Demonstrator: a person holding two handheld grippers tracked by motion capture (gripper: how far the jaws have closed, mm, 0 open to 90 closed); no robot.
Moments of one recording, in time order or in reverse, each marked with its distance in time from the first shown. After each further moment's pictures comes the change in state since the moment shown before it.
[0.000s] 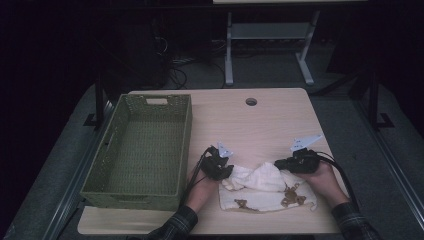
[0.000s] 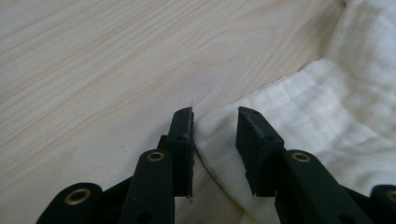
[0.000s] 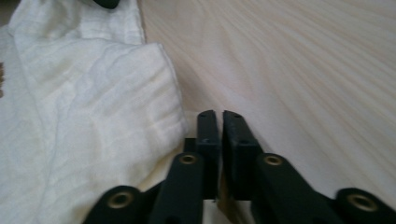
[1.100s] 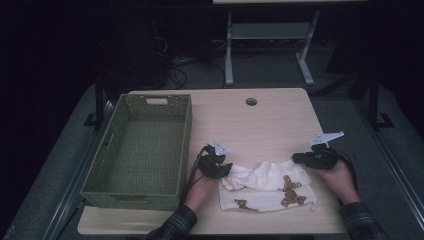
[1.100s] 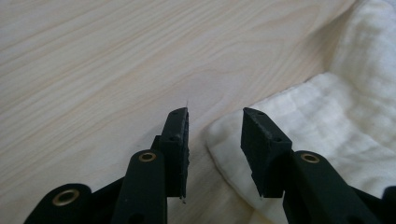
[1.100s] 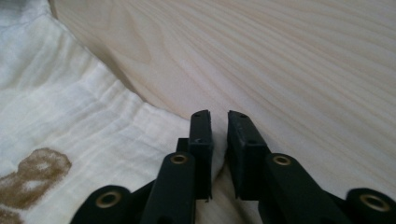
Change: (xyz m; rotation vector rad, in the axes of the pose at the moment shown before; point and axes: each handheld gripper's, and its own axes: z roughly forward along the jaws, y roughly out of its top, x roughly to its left) left arm 0.007 0.000 -0.006 -0.031 0.009 -0.050; right arm -0.034 -0.027 -0.032 -0.025 -0.154 0.129
